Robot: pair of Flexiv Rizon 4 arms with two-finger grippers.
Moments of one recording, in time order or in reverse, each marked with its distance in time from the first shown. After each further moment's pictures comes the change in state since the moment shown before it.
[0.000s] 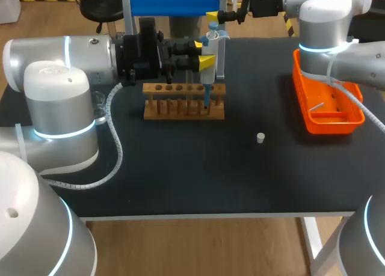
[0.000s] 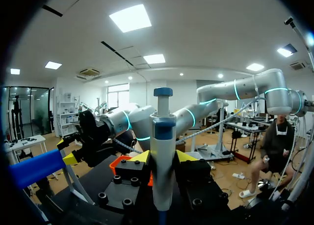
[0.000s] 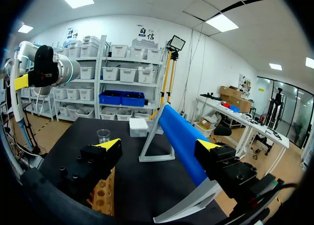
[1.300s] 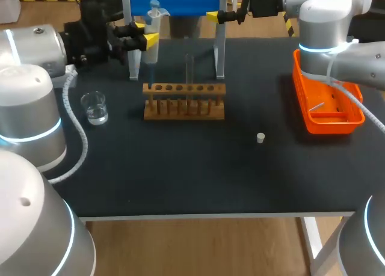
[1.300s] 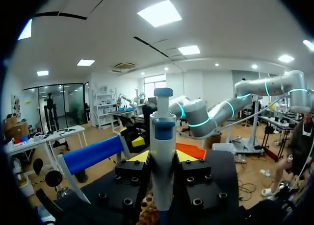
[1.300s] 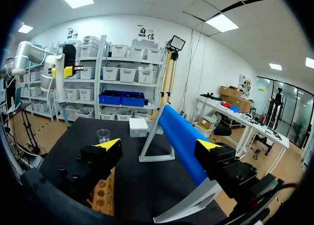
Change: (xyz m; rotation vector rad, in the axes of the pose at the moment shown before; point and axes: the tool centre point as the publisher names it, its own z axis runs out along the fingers) left arm -0.088 0.000 -0.117 -0.096 -0.356 -0.008; right arm 0.000 0.000 0.000 0.000 0.000 0.000
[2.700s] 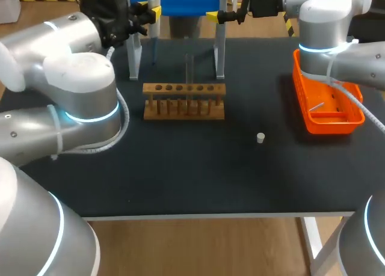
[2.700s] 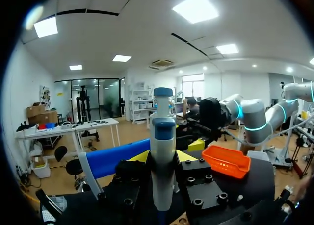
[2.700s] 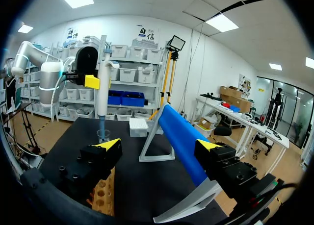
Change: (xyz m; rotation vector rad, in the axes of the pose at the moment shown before) left arm -0.112 0.018 0.069 -0.015 -0.333 -0.075; right arm 0.000 0.000 0.000 0.000 0.000 0.000
